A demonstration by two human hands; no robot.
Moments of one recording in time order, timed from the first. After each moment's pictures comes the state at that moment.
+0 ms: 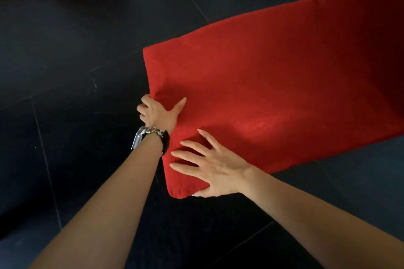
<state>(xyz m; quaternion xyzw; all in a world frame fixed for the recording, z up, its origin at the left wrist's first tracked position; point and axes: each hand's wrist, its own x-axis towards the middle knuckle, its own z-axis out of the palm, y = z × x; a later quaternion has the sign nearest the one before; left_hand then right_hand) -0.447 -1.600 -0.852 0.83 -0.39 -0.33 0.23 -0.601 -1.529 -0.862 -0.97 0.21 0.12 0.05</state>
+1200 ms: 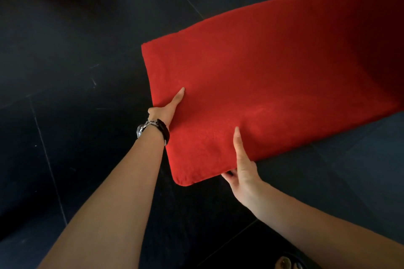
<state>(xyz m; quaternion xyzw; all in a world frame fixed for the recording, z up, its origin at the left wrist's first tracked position) -0.432 -1.592 -0.864 0.74 -0.19 -0.57 0.31 -0.591 -1.473 -0.857 0.06 0.64 -0.41 0.65</state>
